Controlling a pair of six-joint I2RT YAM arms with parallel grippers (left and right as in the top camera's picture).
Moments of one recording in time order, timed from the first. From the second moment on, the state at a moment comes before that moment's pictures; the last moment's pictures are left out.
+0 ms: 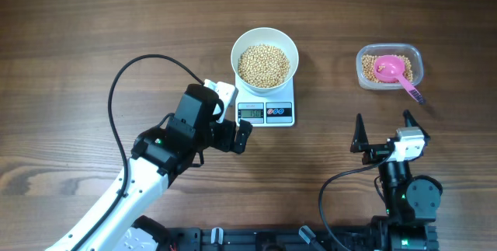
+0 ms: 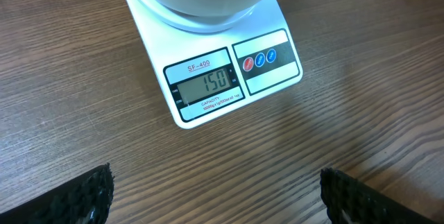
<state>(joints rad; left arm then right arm) -0.53 1.16 0.78 -0.54 0.15 -0.22 -0.05 0.02 0.01 0.00 -0.10 -0.05</state>
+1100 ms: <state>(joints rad) -0.38 0.72 0.68 -0.56 0.09 -0.22 -0.05 0.02 0.01 0.00 -0.10 -0.05</state>
